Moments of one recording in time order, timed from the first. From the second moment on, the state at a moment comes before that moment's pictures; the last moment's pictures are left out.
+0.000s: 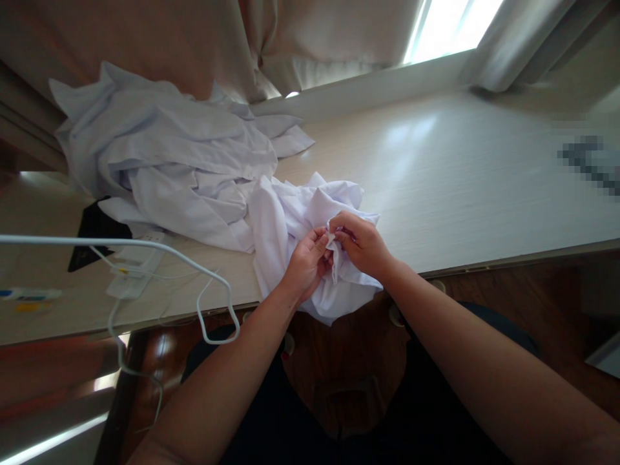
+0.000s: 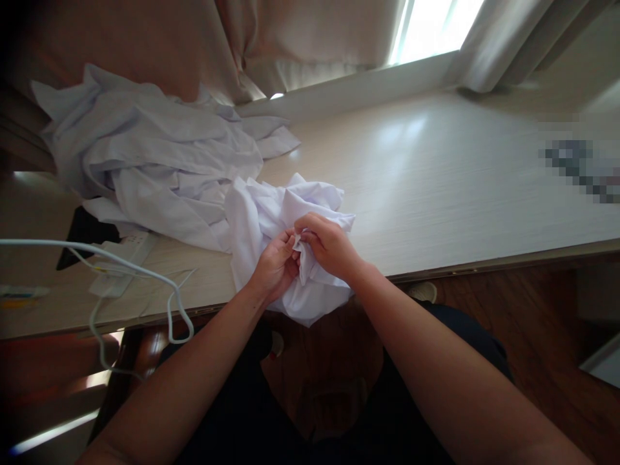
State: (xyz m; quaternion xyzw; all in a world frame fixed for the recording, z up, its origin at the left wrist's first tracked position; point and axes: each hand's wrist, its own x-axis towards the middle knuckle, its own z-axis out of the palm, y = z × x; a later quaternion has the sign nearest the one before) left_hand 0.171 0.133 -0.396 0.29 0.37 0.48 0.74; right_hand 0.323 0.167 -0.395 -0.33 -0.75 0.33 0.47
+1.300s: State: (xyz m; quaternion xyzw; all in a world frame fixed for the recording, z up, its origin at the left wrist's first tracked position) left_hand 0.164 0.131 -0.387 0.64 0.51 0.51 0.27; right_hand 0.308 0.162 -0.401 -0.25 -0.54 0.61 0.52
